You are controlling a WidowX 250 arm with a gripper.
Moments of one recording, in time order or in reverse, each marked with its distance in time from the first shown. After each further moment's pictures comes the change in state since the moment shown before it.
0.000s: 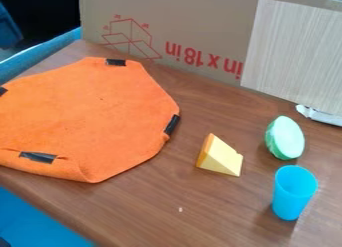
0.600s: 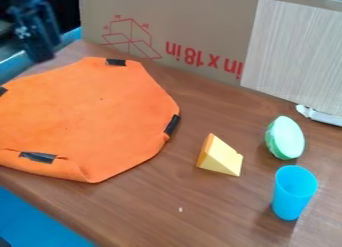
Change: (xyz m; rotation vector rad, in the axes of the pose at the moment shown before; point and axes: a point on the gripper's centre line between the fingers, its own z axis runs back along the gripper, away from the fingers) arm 0.032 -0.012 -0.043 -0.113 0.160 -0.466
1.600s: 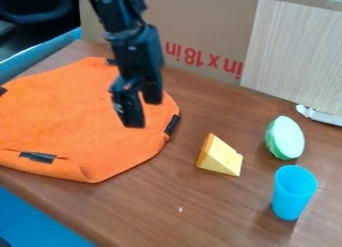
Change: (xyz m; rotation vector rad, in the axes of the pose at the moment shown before) arm 0.093 -0.063 -0.096 -0.049 0.026 -0.489
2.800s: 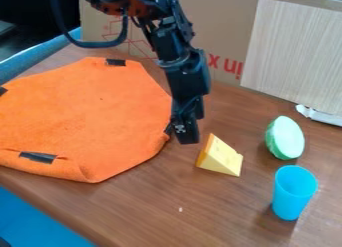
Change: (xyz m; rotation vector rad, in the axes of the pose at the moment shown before) arm 0.039 0.035 -0.047 0.055 -0.056 0.160
